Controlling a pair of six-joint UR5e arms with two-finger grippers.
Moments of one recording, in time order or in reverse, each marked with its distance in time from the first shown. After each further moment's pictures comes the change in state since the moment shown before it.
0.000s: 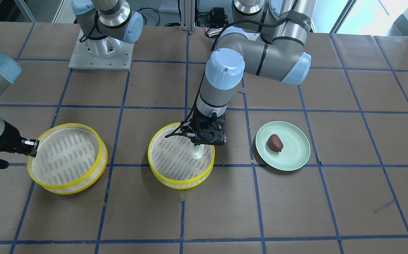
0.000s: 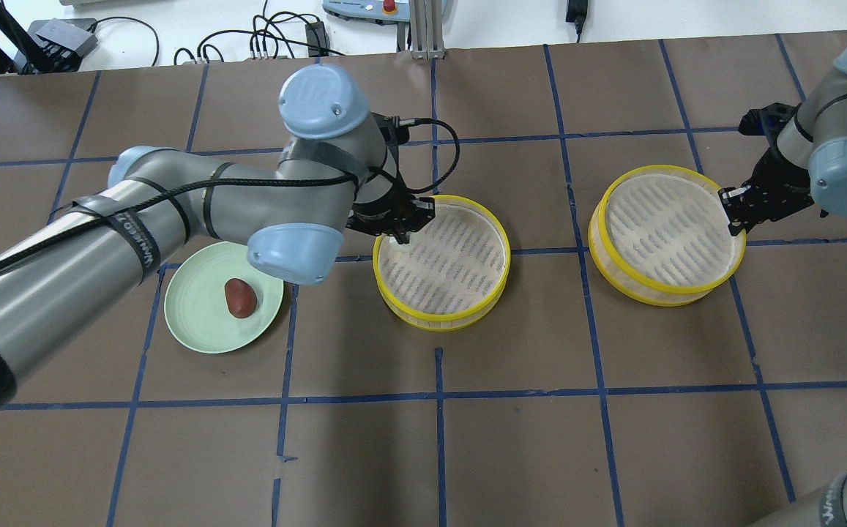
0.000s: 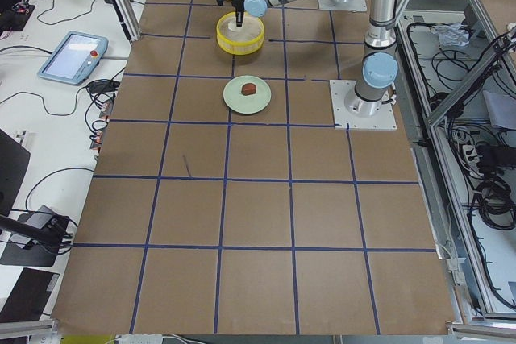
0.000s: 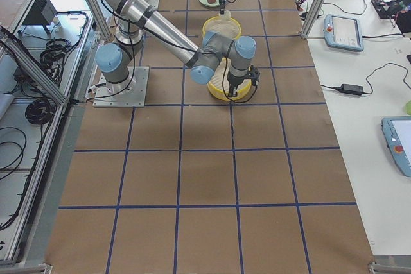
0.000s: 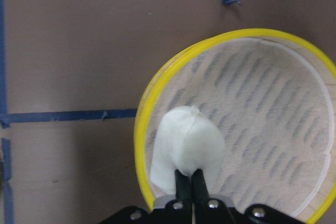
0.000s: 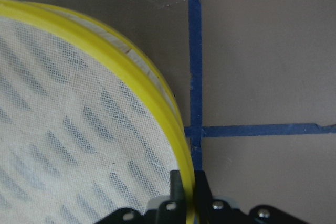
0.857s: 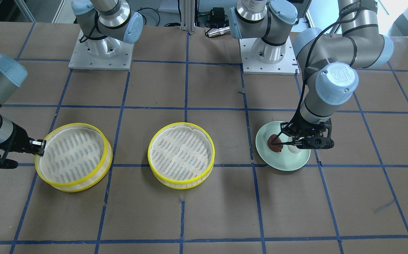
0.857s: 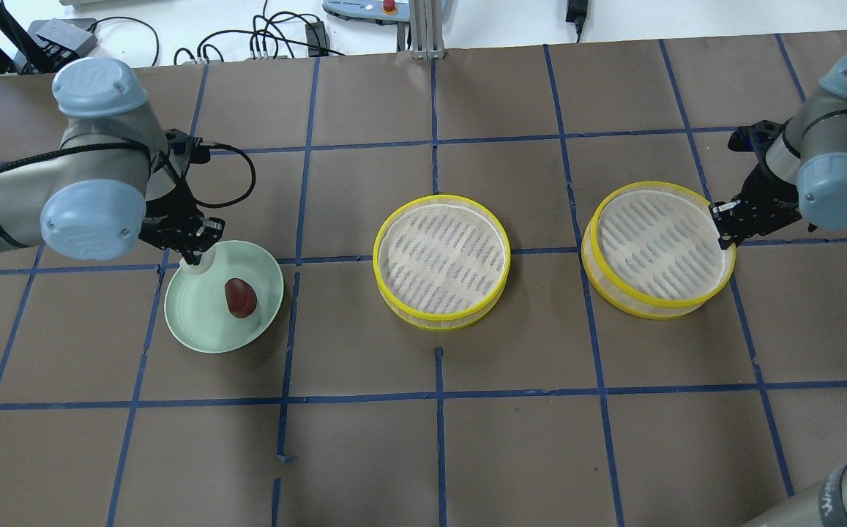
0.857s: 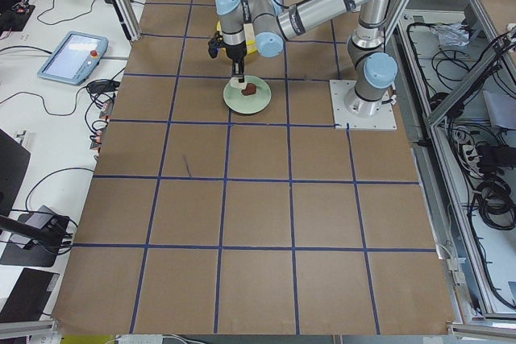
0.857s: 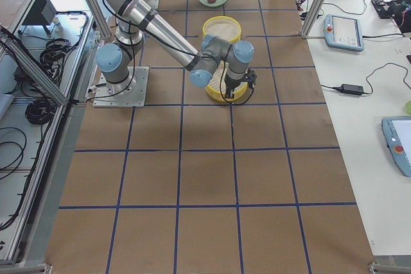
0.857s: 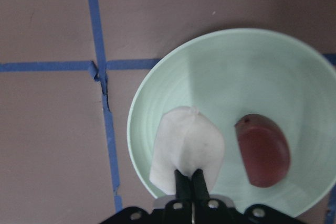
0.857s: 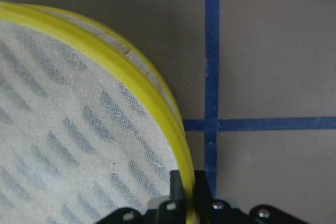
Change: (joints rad) left arm 0.427 0.152 -0.086 -0.265 0.237 0.475; right arm -0.001 0.025 0.039 -0.027 0.008 -0.010
